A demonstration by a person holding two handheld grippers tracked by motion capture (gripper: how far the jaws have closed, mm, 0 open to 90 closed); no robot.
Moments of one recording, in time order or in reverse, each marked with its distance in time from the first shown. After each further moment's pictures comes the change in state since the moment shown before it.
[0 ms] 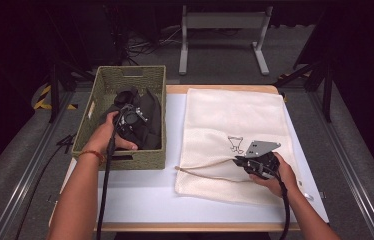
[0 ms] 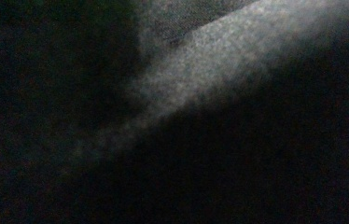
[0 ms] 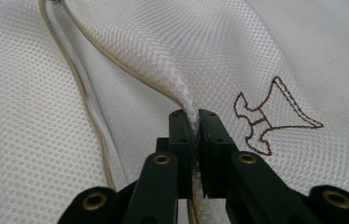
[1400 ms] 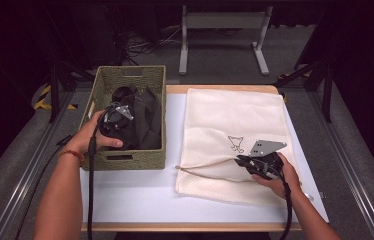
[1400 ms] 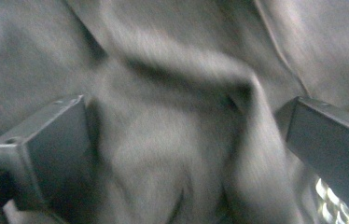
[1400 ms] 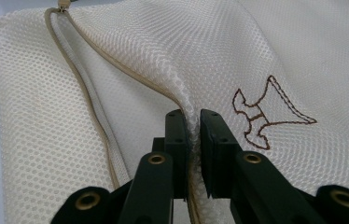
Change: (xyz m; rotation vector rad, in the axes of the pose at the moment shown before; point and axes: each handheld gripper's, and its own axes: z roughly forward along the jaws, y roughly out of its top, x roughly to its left) left arm 0.012 -0.020 -0.027 -0.094 -0.063 0.055; right arm -0.002 -0.002 -0.008 -0.029 0.007 0.035
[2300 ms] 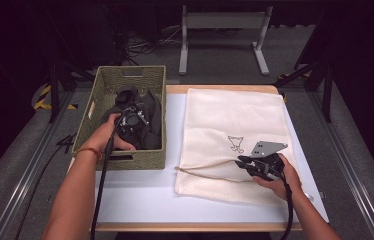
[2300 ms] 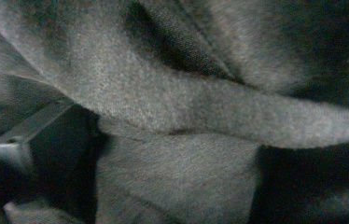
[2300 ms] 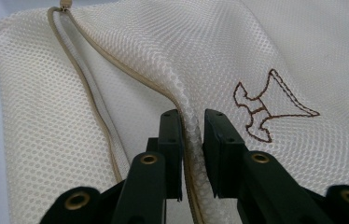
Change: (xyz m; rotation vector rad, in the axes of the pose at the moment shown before) left arm -0.008 0.020 0.036 0.151 0.010 0.016; right arm 0.001 -0.003 -0.002 0.005 0.001 0.009
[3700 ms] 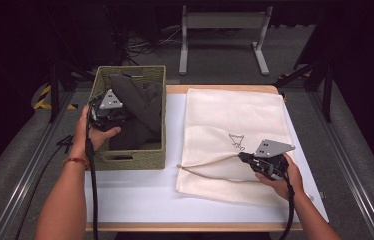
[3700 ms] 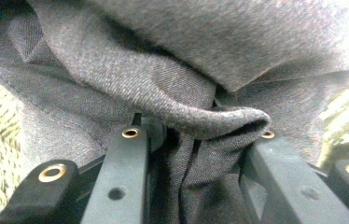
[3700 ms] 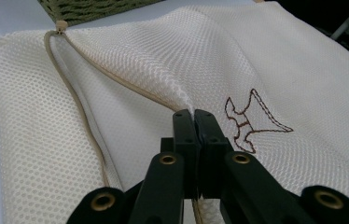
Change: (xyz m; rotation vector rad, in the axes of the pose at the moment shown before) left arm -0.010 -0.043 -0.092 -0.587 0.263 -0.122; right arm 0.002 0.006 -0.015 -0.089 -0.064 -0.021
